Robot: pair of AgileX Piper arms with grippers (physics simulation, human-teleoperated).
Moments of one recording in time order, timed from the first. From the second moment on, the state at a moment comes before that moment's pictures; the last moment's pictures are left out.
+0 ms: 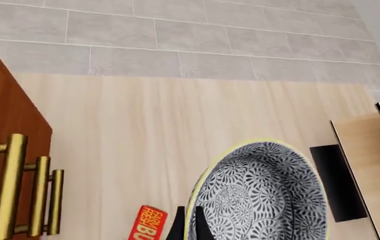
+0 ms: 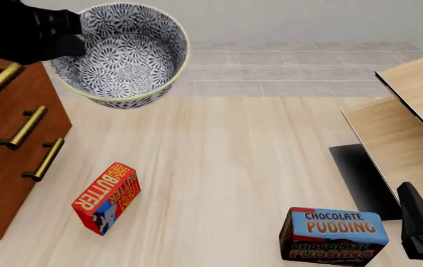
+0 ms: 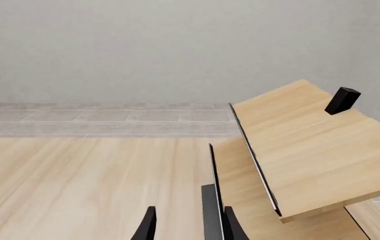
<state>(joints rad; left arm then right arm) -0.31 1.16 -1.34 0.85 -0.31 0.00 0.00 -0.01 0.00 0.00</state>
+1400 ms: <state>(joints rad) -0.06 1.03 -1.62 1.12 -0.39 0.00 0.00 -0.01 0.00 0.00</state>
